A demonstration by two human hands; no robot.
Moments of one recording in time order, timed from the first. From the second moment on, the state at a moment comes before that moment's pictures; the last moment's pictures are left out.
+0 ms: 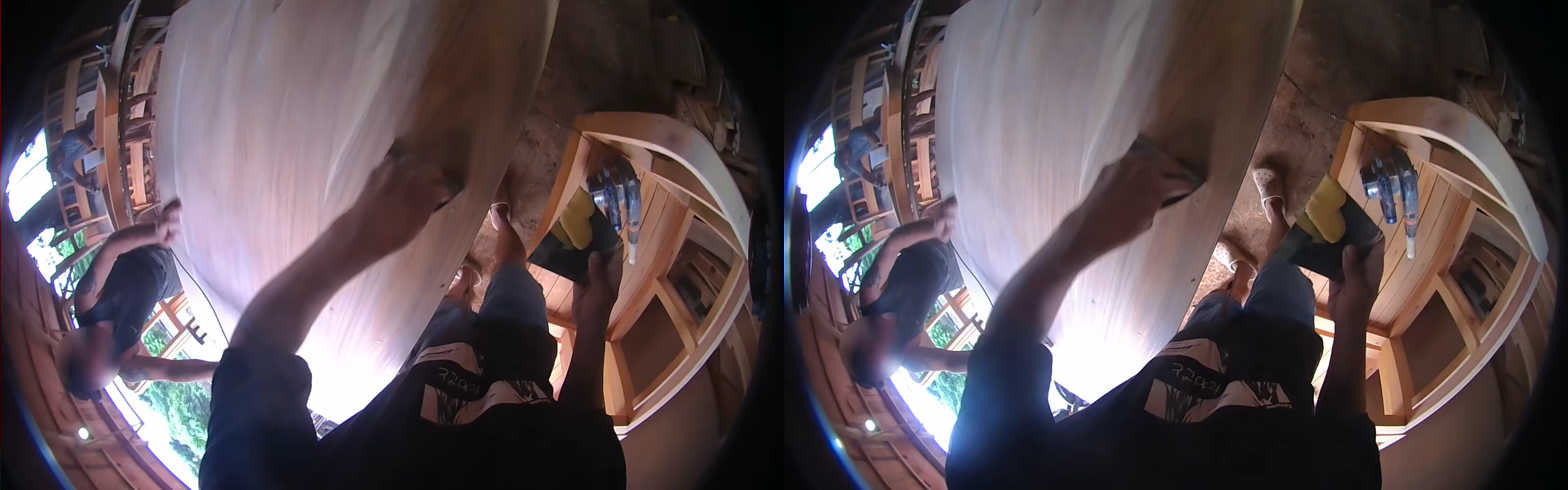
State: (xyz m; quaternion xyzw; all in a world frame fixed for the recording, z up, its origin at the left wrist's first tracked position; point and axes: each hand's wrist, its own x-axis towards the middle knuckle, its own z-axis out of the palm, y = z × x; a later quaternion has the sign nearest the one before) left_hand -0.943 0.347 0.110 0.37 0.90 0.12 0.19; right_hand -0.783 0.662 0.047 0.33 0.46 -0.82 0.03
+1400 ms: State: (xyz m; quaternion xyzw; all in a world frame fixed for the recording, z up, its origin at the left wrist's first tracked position) left_hand -0.643 0.188 0.142 0.26 0.94 0.16 0.17; right_hand -0.667 0.535 0.114 0.25 0.48 -0.84 -0.02
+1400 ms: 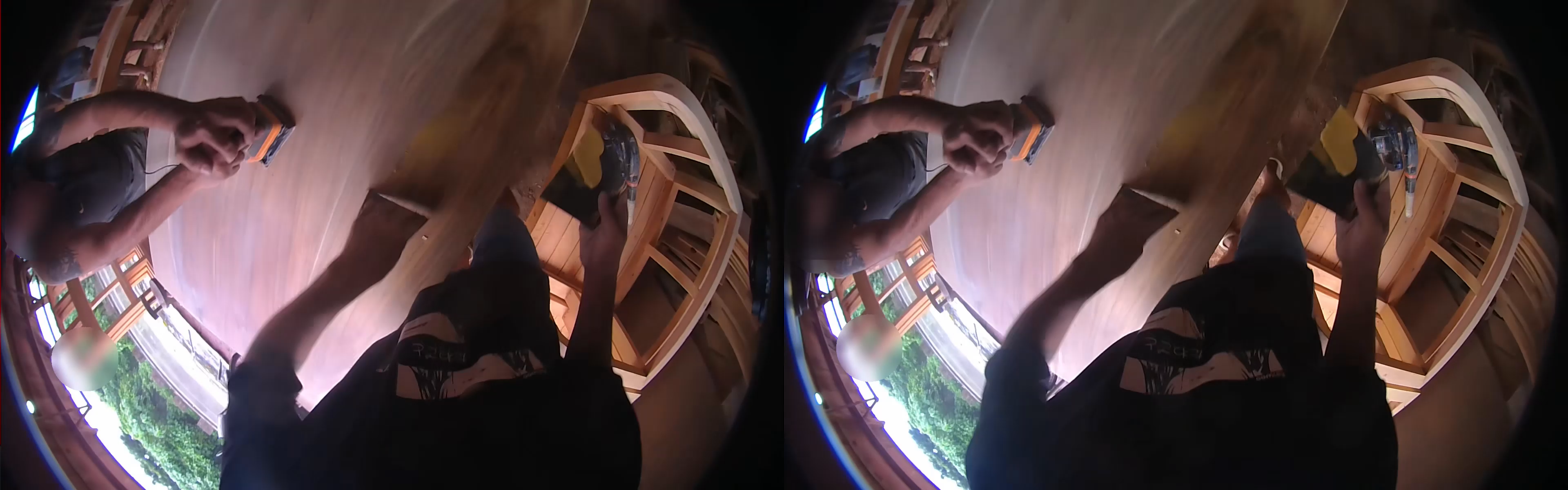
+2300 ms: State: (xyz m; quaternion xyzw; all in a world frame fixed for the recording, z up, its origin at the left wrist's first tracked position) left_hand -0.546 0.146 0.134 0.30 0.93 0.08 0.21; right_hand -0.560 0.517 0.112 0.25 0.51 -0.83 0.02
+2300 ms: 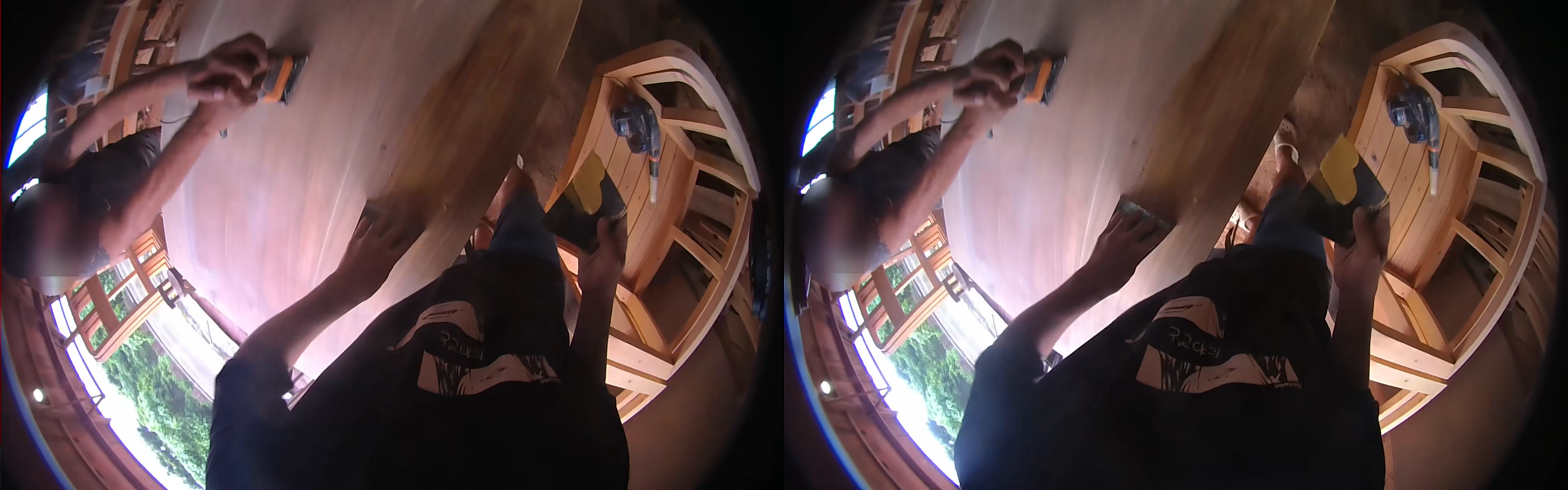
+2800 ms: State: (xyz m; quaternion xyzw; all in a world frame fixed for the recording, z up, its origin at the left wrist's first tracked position) left_hand -0.686 0.215 0.123 0.32 0.92 0.04 0.21; right_hand -0.531 0.539 0.107 0.25 0.57 -0.78 -0.03
